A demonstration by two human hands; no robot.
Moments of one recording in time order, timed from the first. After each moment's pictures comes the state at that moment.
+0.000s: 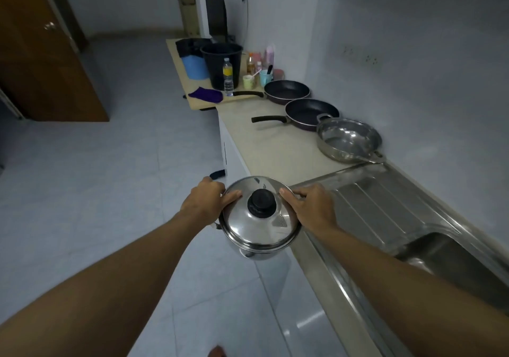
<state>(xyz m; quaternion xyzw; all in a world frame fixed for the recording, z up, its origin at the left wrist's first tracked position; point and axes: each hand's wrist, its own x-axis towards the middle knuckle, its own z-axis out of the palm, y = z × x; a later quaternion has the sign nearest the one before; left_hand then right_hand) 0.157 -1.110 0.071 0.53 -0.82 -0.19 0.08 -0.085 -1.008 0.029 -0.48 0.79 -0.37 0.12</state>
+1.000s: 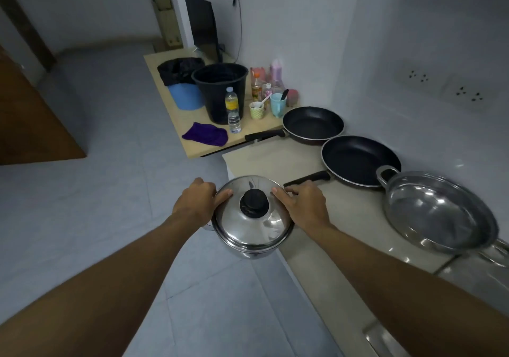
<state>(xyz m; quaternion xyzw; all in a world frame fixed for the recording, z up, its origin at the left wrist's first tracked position) 0.110 -1.590 0.074 0.52 -0.84 -0.14 0.06 -0.125 -1.477 0.017 -0.46 0.80 -0.36 0.12</state>
